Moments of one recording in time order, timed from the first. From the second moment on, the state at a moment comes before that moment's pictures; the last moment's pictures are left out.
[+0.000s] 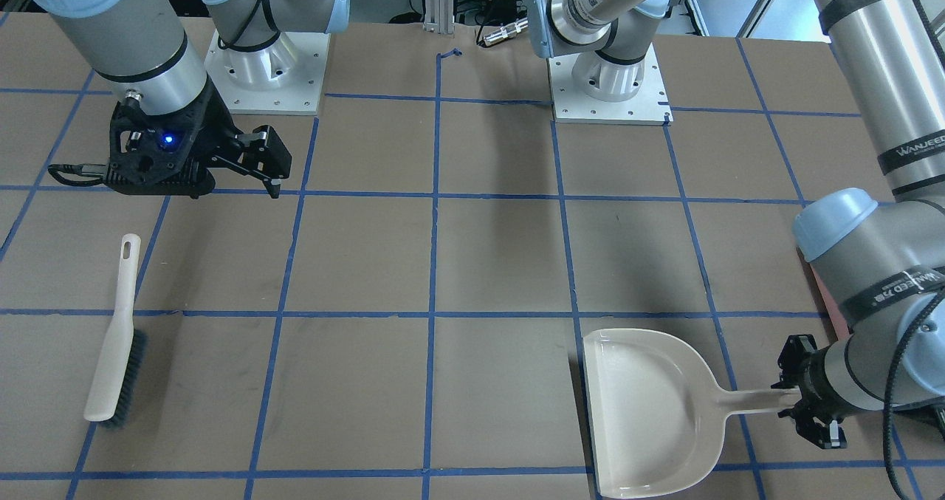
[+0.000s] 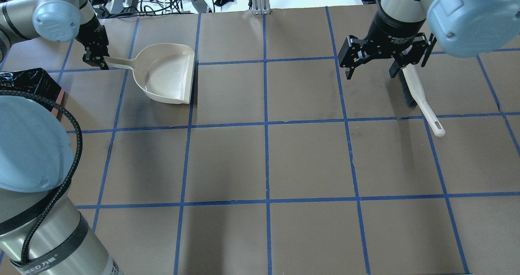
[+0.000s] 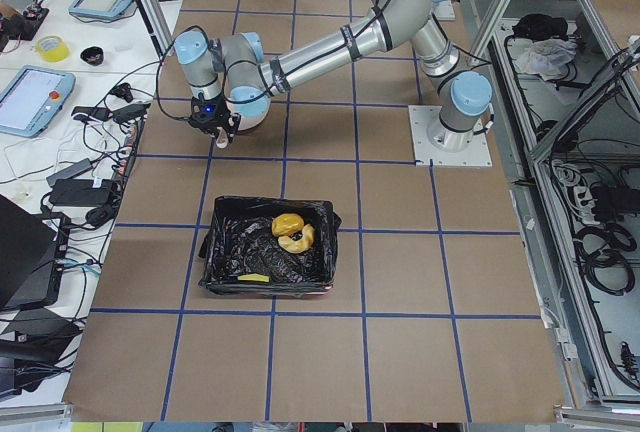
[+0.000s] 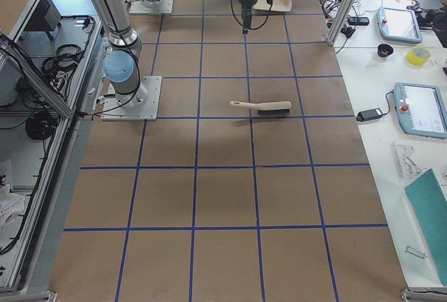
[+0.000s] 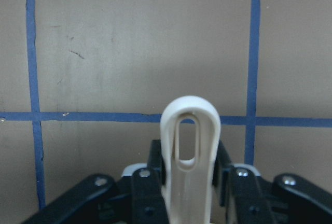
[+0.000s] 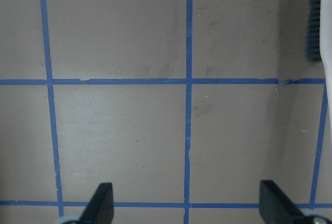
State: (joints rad) left arm -1.31 -2.21 -1.25 -1.27 1.73 -1.32; right arm 1.58 -1.50 1.58 -1.63 -1.54 0.01
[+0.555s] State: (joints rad) left arm -1.33 -2.16 -1.36 -1.17 1.73 -1.26; right arm 1.58 -1.50 1.58 -1.63 -1.54 0.01
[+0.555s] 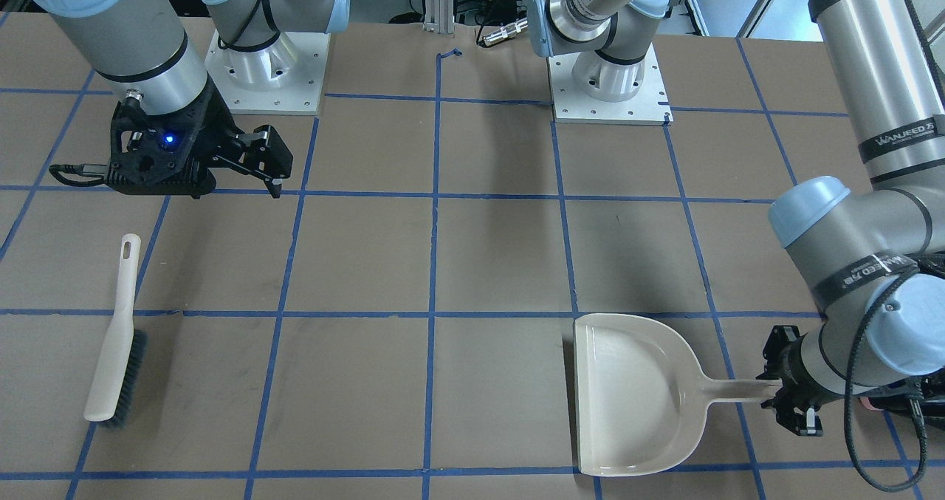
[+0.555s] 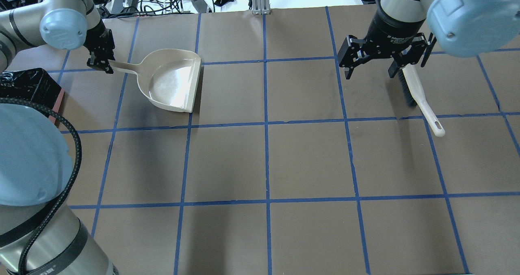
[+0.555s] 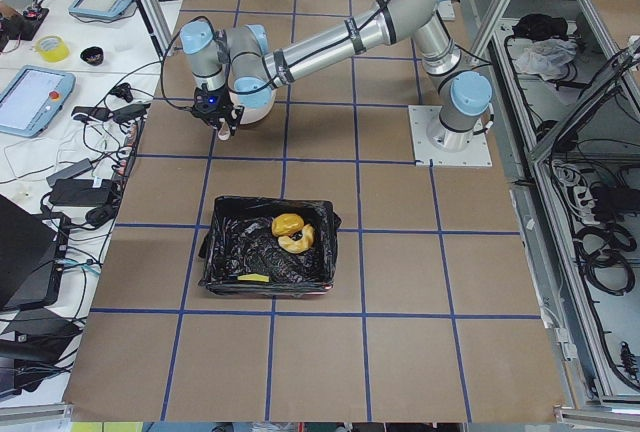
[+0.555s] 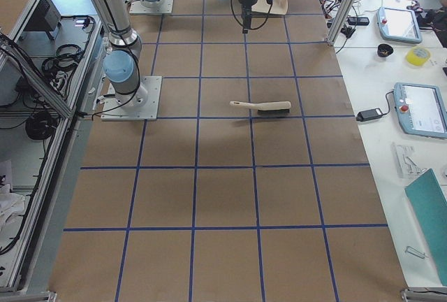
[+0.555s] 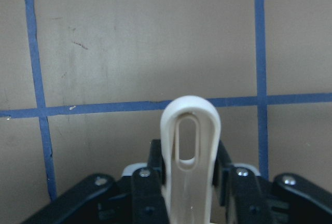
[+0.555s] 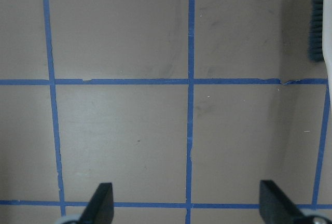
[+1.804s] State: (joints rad) left arm -1.32 -2.09 -1.52 -1.01 1.73 -1.26; right arm 1.58 -1.50 1.58 -1.63 -1.54 0.01
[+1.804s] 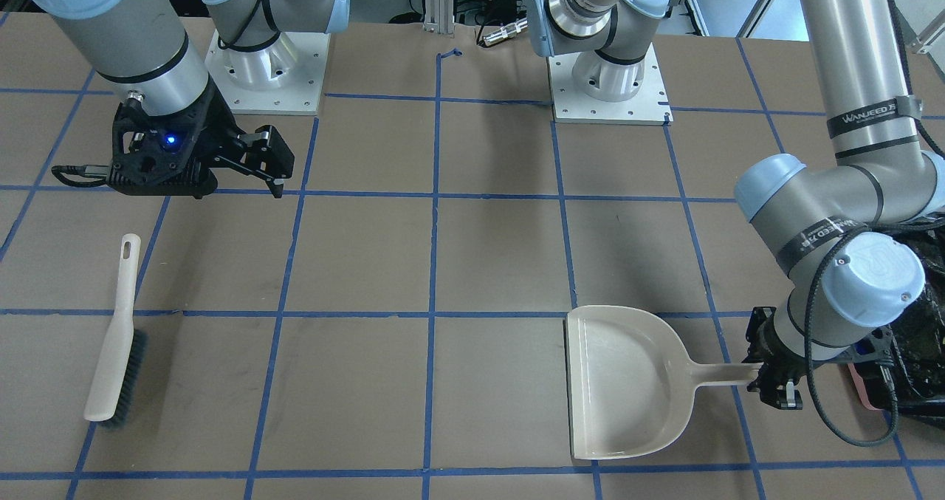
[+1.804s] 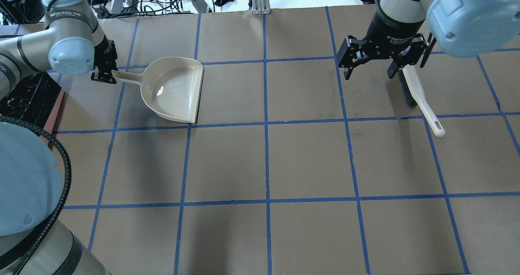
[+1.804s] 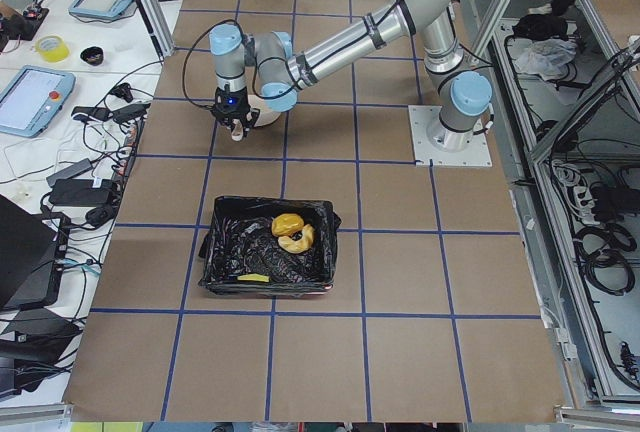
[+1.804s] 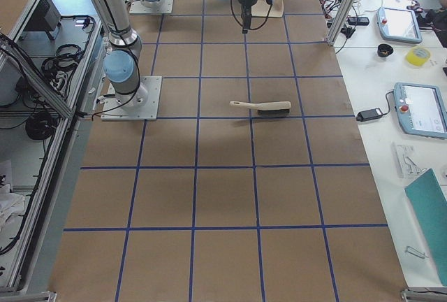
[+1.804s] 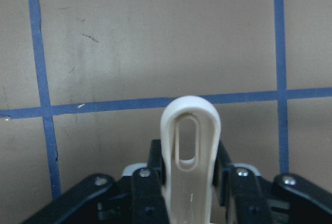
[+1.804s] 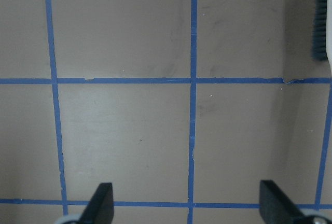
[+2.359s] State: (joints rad) left arm -1.32 -2.08 -1.52 -1.01 1.73 -1.25; right arm 1.58 -1.50 1.57 -1.63 -1.62 0.01
